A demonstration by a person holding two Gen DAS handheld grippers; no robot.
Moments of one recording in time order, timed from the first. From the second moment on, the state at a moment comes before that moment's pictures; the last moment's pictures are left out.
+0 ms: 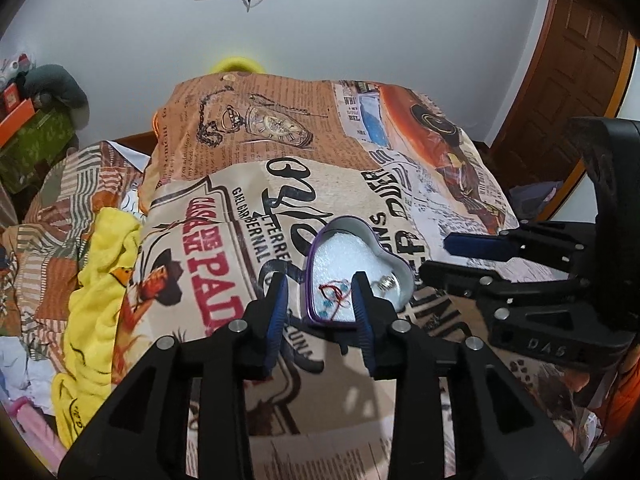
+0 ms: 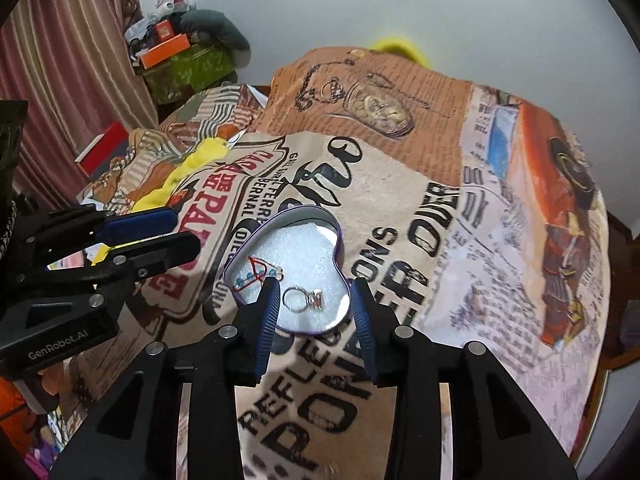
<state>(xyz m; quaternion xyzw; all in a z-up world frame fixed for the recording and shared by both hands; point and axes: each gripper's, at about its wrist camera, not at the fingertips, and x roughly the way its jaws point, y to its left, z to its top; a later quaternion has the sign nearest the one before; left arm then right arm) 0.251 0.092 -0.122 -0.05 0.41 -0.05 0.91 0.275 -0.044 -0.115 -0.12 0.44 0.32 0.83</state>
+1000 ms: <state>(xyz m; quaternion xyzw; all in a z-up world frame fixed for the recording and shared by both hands) 0.184 -0.006 -0.150 -0.03 0.47 -0.11 0.88 0.200 -0.158 -0.121 -0.08 0.43 0.25 0.86</state>
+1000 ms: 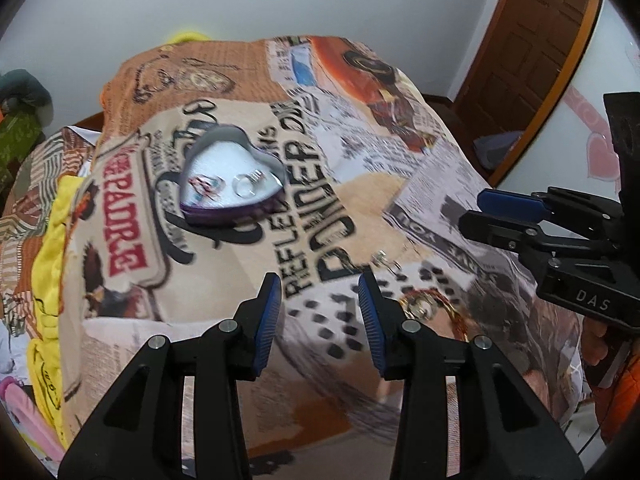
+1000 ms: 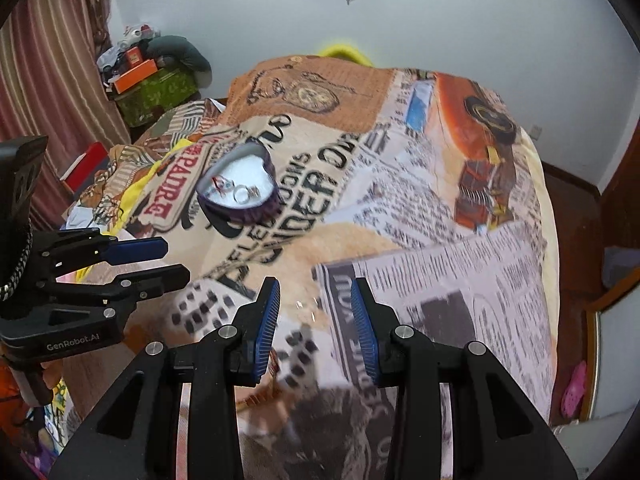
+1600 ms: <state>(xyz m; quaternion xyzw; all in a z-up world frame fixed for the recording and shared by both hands) 0.165 -0.049 -0.174 0.00 0.48 -0.16 0.86 0.169 -0.168 -0.146 -0.08 0.45 0.26 0.85</state>
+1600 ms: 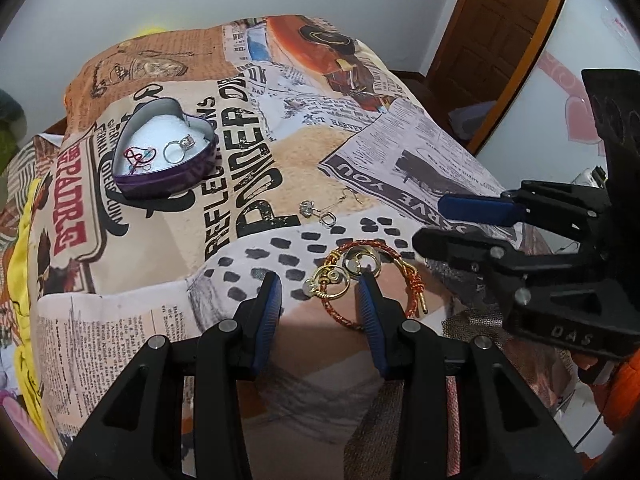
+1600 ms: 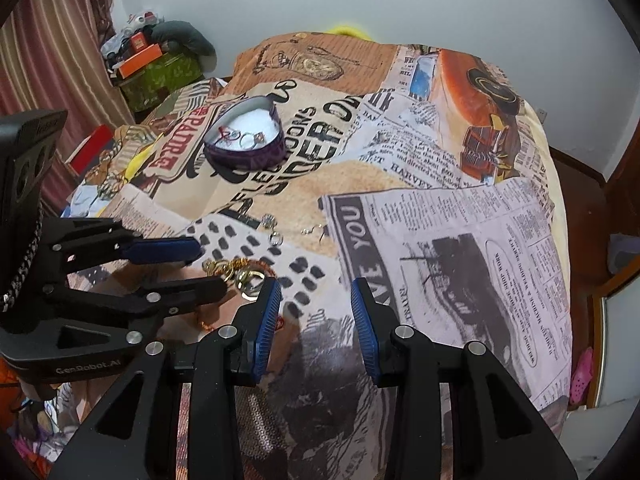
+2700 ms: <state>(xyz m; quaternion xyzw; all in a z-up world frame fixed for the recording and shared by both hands) 0.140 -0.011 -0.164 -0.03 0.44 -0.14 0.89 0.164 -0.132 -0.153 -0.09 0.46 0.31 0.83</state>
